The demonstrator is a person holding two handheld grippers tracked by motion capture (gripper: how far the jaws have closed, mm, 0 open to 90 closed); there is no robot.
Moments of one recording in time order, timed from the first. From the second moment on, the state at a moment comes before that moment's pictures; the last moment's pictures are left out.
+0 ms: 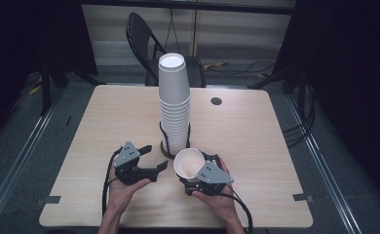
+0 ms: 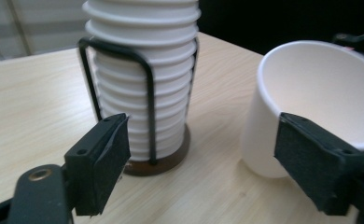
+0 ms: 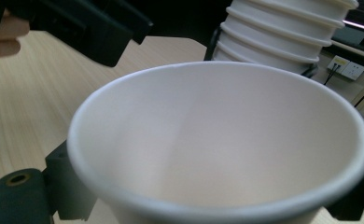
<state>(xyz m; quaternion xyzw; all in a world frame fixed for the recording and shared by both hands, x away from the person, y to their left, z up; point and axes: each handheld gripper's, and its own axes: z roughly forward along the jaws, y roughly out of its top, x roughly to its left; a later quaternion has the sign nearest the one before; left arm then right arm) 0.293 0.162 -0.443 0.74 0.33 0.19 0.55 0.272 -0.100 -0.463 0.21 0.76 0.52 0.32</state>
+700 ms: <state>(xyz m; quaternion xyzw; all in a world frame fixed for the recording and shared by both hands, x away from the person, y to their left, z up) 0.280 0.181 -0.481 0.71 0.37 0.26 0.54 0.292 -0.135 -0.449 0.30 0.72 0.54 0.31</state>
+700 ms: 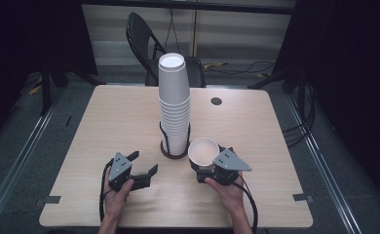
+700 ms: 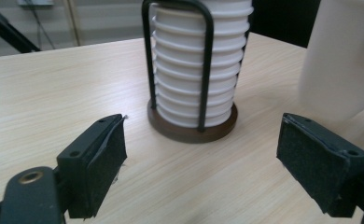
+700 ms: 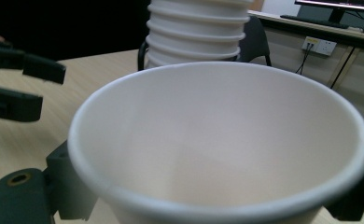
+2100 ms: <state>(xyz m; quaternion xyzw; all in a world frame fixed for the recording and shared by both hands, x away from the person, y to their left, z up) 0.261 0.185 -0.497 0.67 0.37 0.30 0.57 0.402 -0.172 -0.441 0.41 0.67 0.54 0.31</state>
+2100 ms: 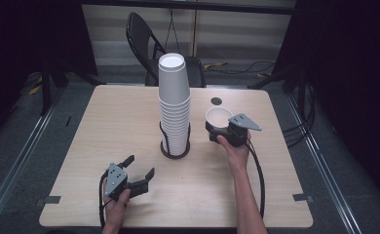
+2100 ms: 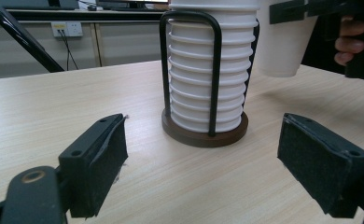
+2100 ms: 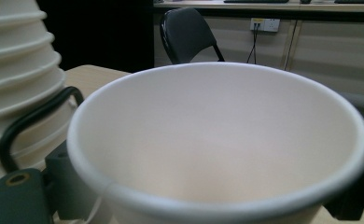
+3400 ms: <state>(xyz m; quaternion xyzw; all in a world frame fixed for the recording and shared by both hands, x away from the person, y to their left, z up) 0.259 0.188 -0.498 0.65 0.37 0.31 0.58 0.433 -0.159 -0.480 0.44 0.69 0.49 0.29</state>
